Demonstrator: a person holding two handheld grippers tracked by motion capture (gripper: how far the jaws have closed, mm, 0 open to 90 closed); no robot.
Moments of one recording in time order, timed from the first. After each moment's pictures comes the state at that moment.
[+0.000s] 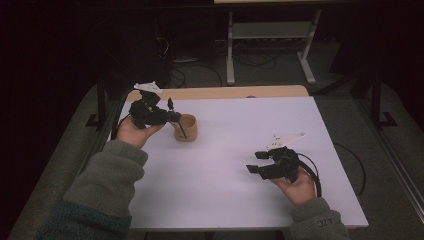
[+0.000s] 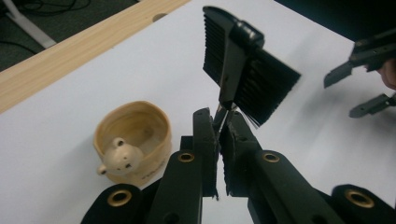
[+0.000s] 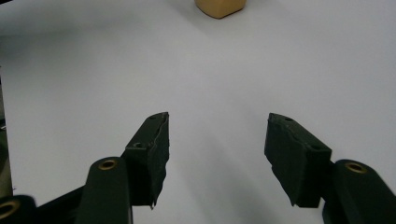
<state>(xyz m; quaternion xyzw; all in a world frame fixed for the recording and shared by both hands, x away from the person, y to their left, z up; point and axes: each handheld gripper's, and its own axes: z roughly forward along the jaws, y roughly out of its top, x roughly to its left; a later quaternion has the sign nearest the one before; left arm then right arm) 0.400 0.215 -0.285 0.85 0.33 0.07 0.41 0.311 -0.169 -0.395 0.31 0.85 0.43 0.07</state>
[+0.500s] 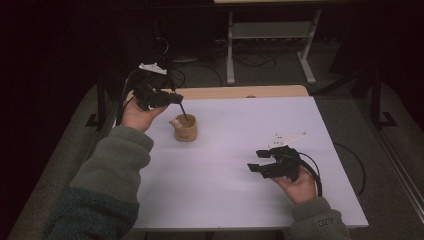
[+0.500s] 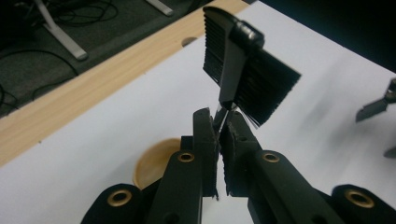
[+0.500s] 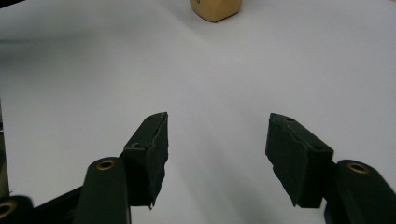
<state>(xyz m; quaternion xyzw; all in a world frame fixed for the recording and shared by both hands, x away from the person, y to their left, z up) 0.431 0.204 -0.258 0.84 0.34 0.11 0.40 0.313 -0.172 -0.395 0.31 0.84 0.43 0.08</state>
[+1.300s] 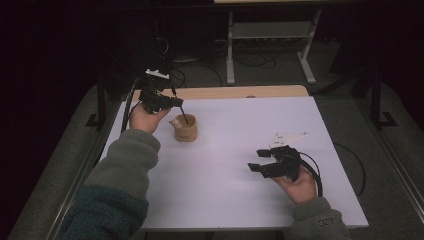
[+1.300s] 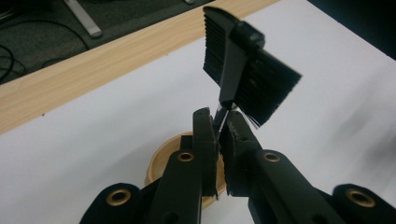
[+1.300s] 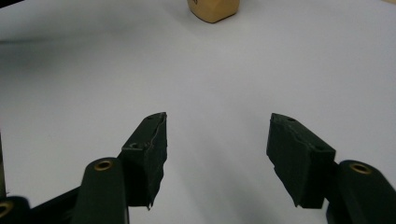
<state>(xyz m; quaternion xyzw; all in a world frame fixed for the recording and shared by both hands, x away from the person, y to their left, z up) 0.454 0.206 -0.298 0.82 0.41 0.11 0.39 0.313 -0.173 -0.394 0.31 0.84 0.43 0.08</state>
